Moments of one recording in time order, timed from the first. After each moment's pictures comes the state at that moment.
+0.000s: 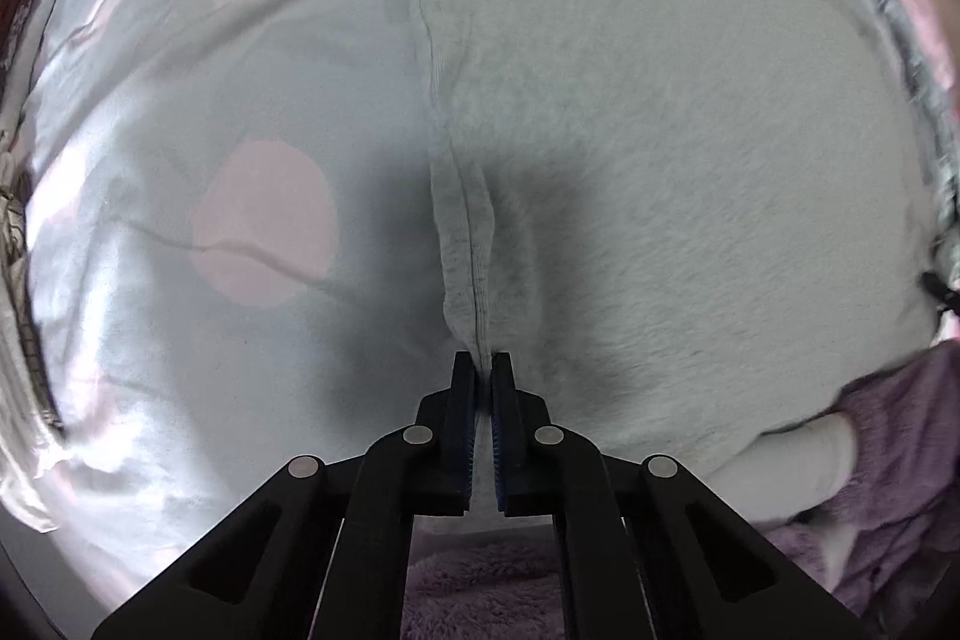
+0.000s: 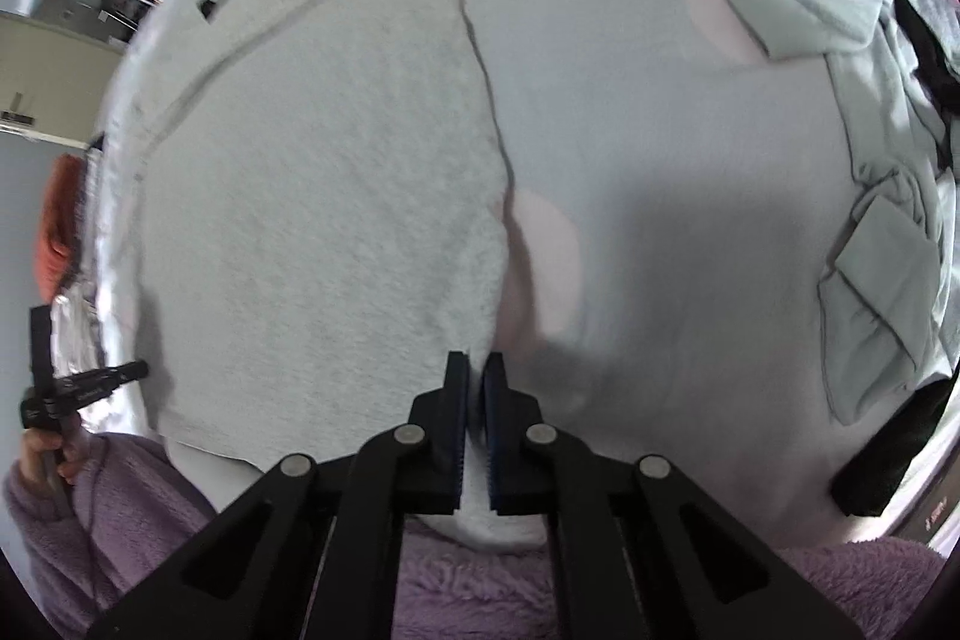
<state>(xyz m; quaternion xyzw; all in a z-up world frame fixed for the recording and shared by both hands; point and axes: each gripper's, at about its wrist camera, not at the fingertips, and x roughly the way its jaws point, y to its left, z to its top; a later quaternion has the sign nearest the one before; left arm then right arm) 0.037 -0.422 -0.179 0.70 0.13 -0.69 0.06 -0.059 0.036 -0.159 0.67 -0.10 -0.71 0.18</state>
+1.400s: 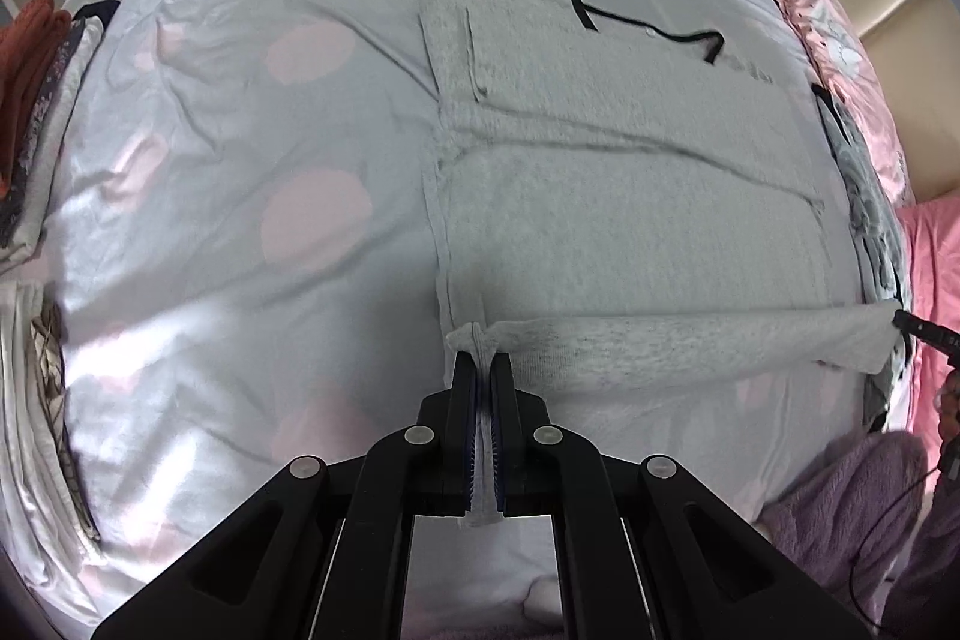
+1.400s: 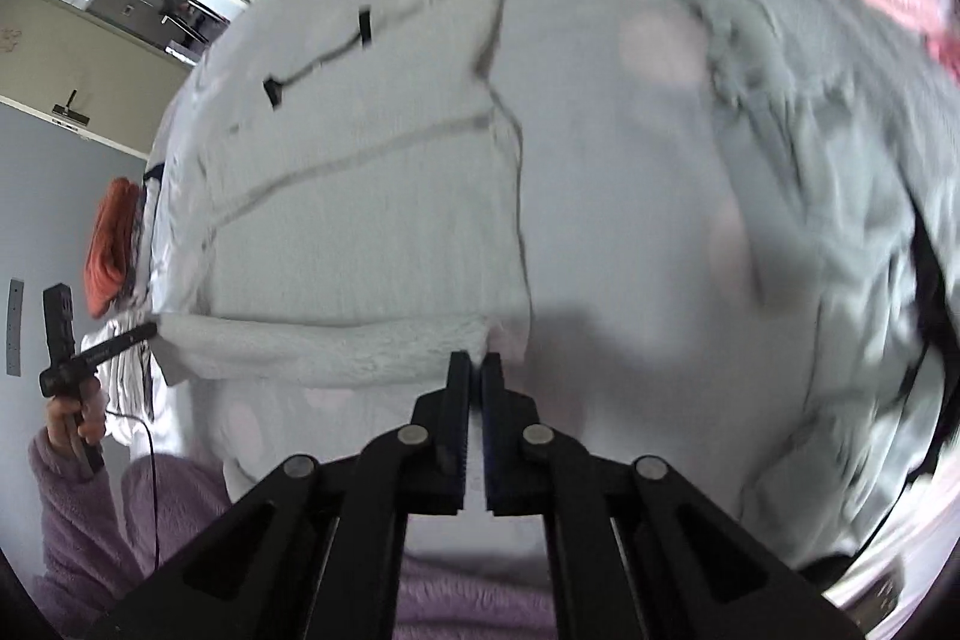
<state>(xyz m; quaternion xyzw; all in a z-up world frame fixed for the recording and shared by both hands) -0.025 -0.466 -0.134 0.60 0.15 -0.78 0.06 -0.159 0.050 -0.098 0.62 -0.09 -0.74 0.23</state>
